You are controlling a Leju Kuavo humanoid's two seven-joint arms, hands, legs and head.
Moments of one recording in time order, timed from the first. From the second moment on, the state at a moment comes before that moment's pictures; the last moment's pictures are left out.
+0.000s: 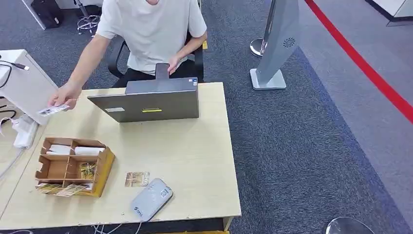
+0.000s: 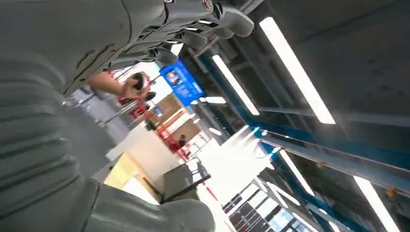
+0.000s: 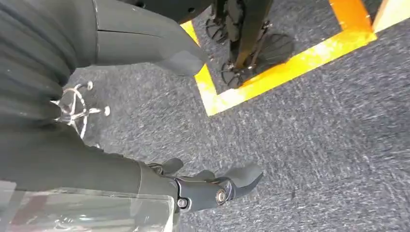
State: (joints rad) left arm 0.15 -0.06 0.86 -1.96 -0.39 0.59 -0.64; right arm 0.31 0.35 -0.54 -0.90 0.34 -0.18 0.20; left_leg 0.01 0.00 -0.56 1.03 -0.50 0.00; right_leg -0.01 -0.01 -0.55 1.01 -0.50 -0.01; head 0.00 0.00
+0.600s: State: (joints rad) left arm 0.05 0.14 0.59 -1.94 -0.90 0.65 -0.58; right arm 0.26 0.35 -0.72 -0.86 0.57 -0.04 0.20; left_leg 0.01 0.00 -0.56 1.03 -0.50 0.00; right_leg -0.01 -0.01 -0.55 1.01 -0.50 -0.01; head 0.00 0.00
